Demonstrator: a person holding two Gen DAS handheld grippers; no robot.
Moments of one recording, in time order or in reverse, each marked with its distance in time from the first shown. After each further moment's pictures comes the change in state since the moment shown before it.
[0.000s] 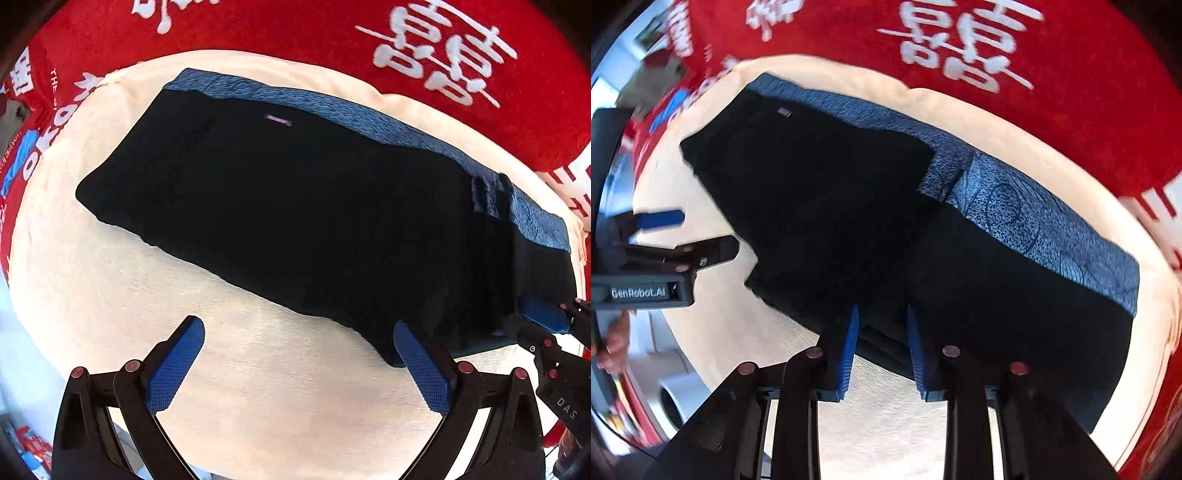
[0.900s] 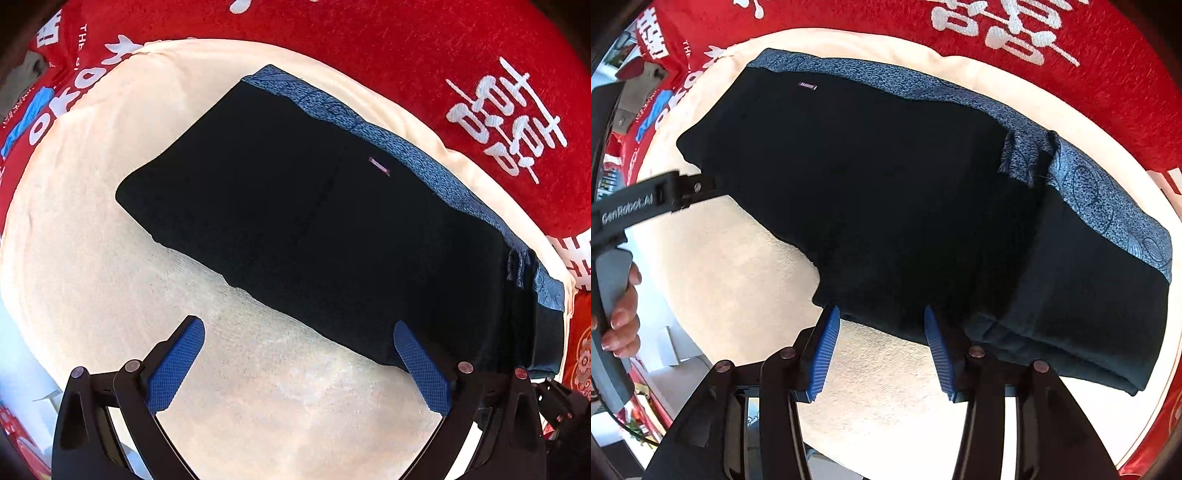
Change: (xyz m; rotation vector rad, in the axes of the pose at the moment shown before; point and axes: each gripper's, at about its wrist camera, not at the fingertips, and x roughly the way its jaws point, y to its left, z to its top) left arm 0.018 0.086 0.041 -0.149 -0.016 -0.078; right arm 0.022 0.059 0.012 0.095 0.123 0.016
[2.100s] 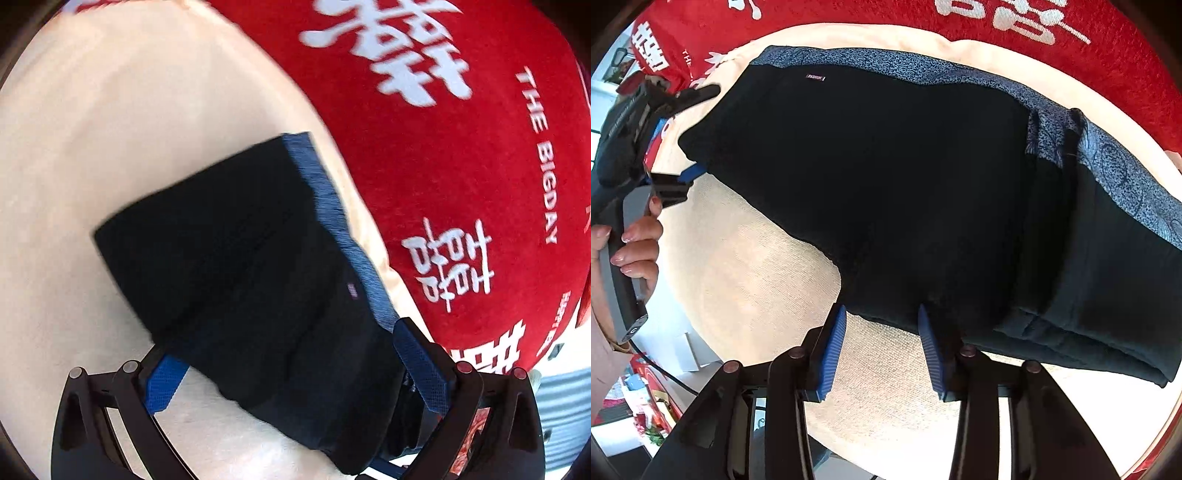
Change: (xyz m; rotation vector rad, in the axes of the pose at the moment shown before) left arm 0.020 0.075 0.053 -0.317 -0.153 -0.531; right arm 0.014 -0.002 -0.003 0.050 0.019 0.082
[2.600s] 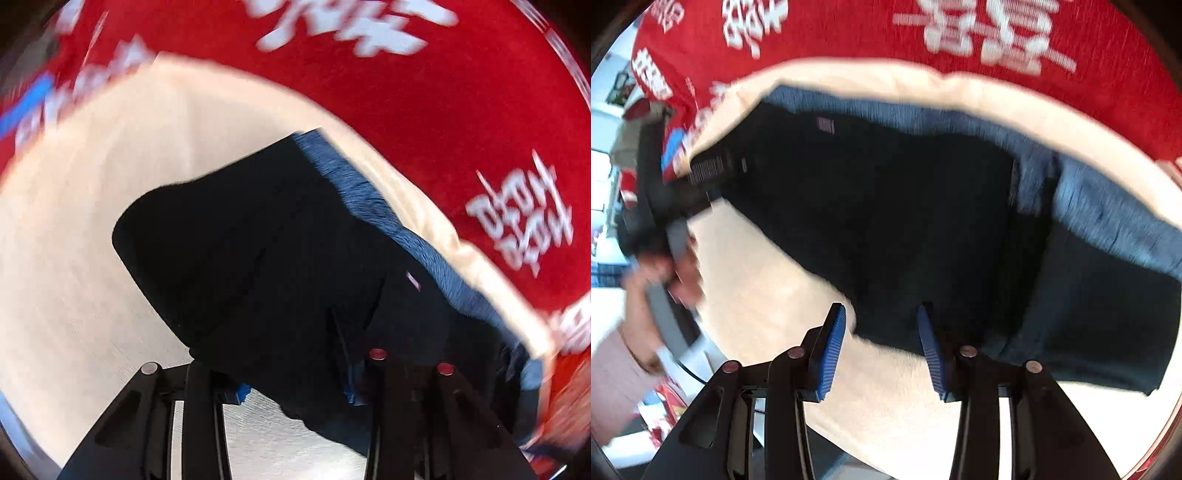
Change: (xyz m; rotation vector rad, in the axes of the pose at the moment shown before) left arm 0.018 -0.050 -0.008 0.339 -0.042 0.441; right arm -0.047 -0.013 0.034 0.060 -0.067 0.068
